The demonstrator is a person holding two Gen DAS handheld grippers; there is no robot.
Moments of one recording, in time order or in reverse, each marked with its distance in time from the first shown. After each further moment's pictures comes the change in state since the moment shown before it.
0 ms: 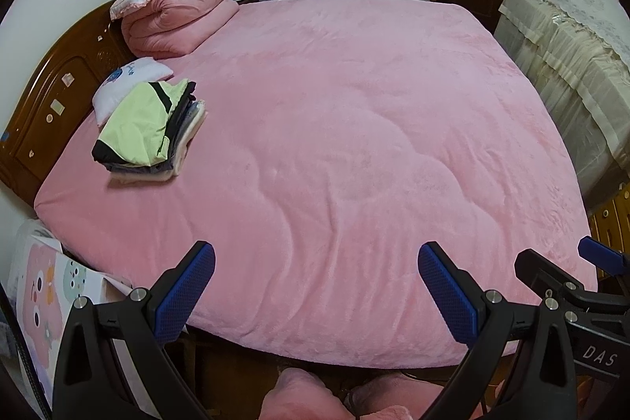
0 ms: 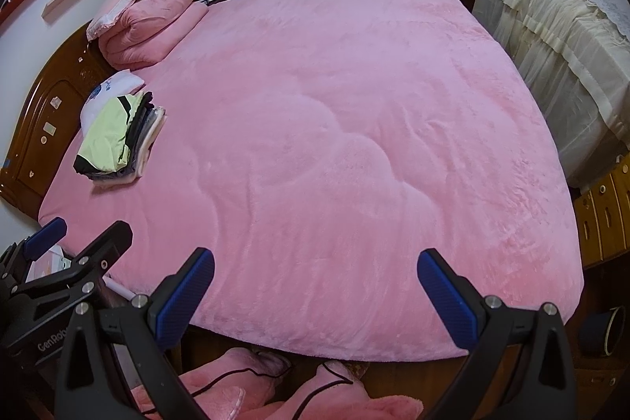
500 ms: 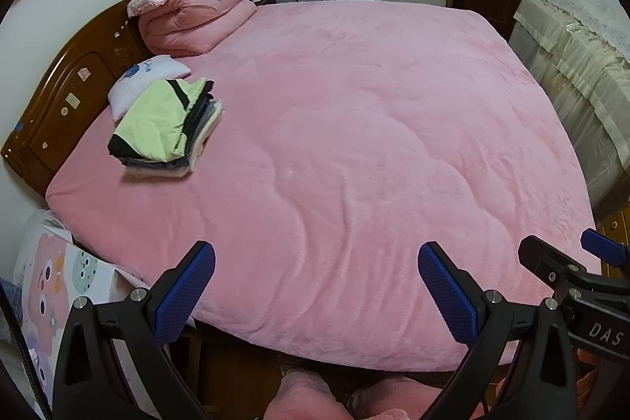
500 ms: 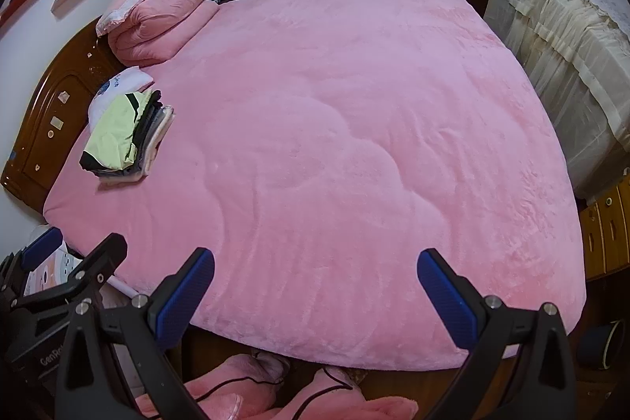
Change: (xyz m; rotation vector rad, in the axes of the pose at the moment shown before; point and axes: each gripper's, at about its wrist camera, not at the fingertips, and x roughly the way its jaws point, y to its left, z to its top) left arm -0.009 0.008 -0.004 -0.034 -0.018 0.053; right arm 0.002 0.005 0.008 -0.025 -0.006 0.026
